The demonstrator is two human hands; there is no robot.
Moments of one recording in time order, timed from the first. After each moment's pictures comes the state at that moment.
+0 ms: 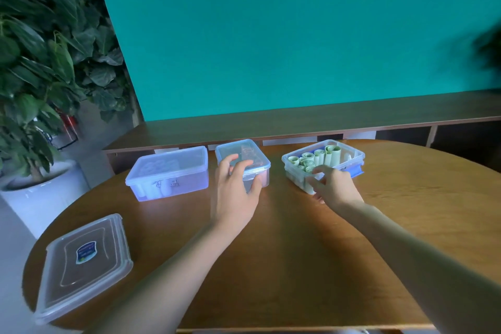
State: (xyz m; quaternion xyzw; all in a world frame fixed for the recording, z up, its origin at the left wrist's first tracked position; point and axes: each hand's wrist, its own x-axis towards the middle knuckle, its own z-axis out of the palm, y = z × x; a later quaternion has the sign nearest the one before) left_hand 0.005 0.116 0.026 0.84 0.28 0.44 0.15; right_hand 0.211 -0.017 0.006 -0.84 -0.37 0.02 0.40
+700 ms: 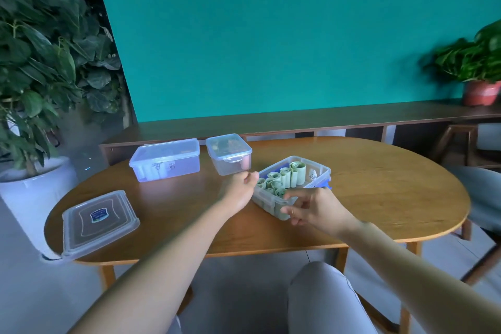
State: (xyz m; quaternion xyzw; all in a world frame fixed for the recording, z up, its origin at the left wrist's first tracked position) left_hand -0.027 0.041 0.023 0.87 0.31 0.21 0.33; right_hand 0.088 -0.152 0.004 -0.72 -0.49 0.15 0.46
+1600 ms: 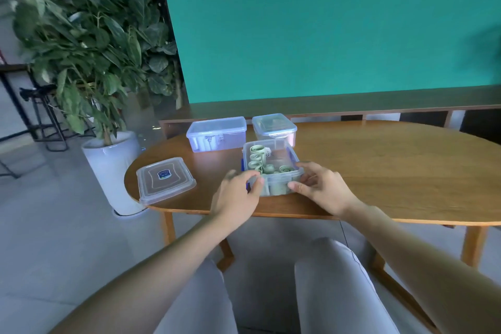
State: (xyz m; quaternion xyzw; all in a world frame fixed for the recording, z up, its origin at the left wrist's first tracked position) left_hand -0.168 0.027 -0.014 0.86 0.35 0.32 0.17; right_hand 0.040 -0.099 -0.021 -0.72 -0.54 0.08 0.44
